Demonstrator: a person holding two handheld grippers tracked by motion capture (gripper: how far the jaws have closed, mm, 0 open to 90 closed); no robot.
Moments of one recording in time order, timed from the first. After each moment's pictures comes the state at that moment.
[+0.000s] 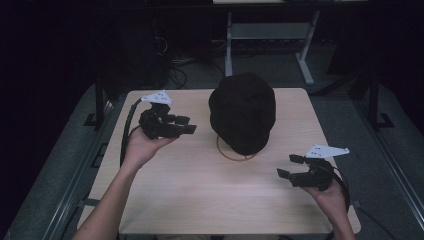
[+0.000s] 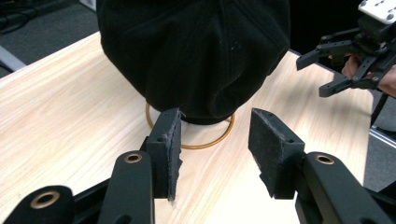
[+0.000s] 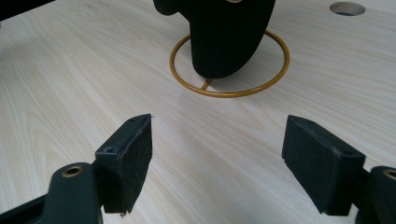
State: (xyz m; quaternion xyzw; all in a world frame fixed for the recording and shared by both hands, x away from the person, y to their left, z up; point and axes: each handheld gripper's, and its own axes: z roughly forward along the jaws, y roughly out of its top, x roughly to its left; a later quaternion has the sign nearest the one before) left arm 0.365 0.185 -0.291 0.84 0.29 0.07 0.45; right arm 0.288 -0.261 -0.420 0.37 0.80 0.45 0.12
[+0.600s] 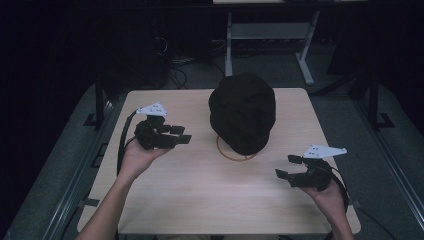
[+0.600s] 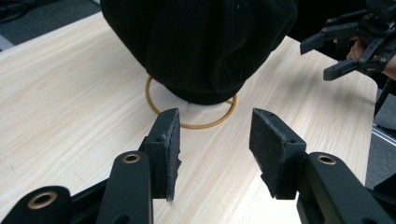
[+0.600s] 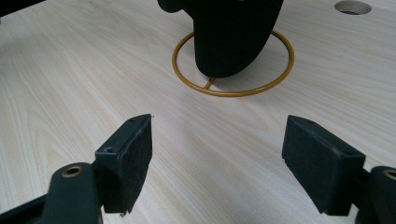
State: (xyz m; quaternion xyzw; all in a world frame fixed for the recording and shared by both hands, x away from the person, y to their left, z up) left arm 0.352 0.200 -0.317 0.84 0.30 0.06 0.45; right arm 0.288 -0.256 -0.420 0.37 0.80 0.45 0.12
